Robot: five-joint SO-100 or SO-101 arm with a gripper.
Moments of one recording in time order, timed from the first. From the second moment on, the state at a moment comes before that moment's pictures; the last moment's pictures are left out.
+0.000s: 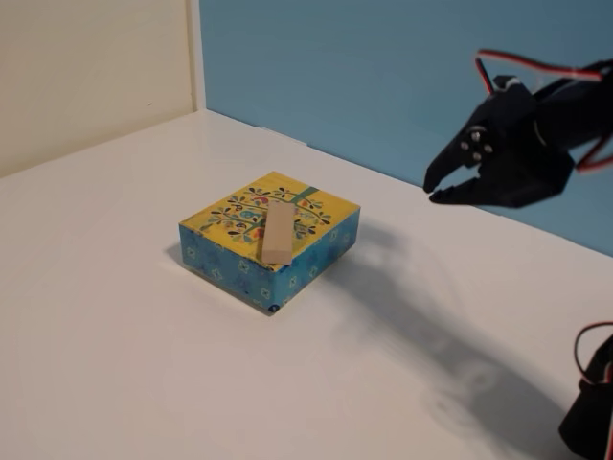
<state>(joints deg) 24.3 151.2 131.1 59.9 -25.1</state>
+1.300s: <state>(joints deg) 24.4 184.4 167.5 60.4 -25.8</state>
